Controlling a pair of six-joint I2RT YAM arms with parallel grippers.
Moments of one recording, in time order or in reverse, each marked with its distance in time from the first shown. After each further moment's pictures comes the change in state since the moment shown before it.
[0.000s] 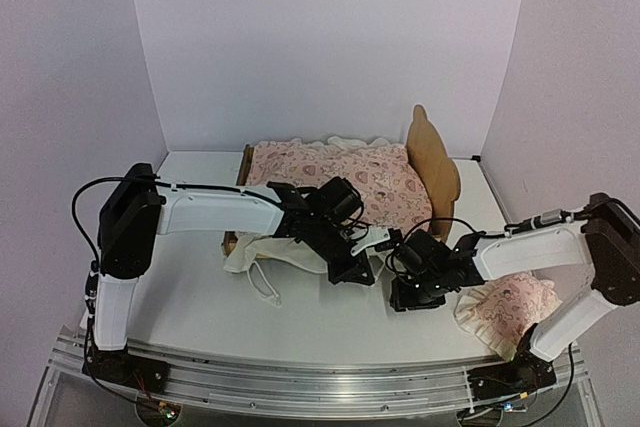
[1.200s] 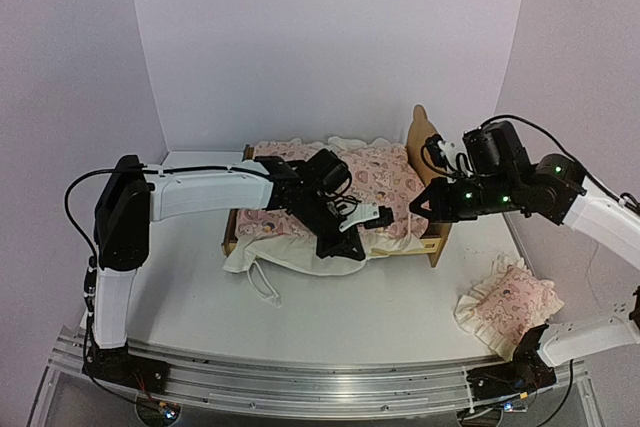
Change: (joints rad) left arm 0.086 -0.011 0.108 -0.137 0.019 0.212; right arm -0.105 -0.370 0.473 -0.342 -0.132 -0.257
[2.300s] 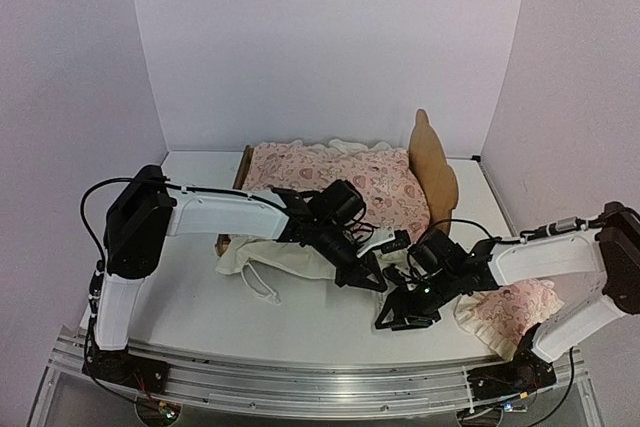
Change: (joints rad) left arm -0.082 0.052 -0.112 0.255 0.192 -0.238; right arm 0.057 0.272 -0.576 0.442 -0.452 0.230
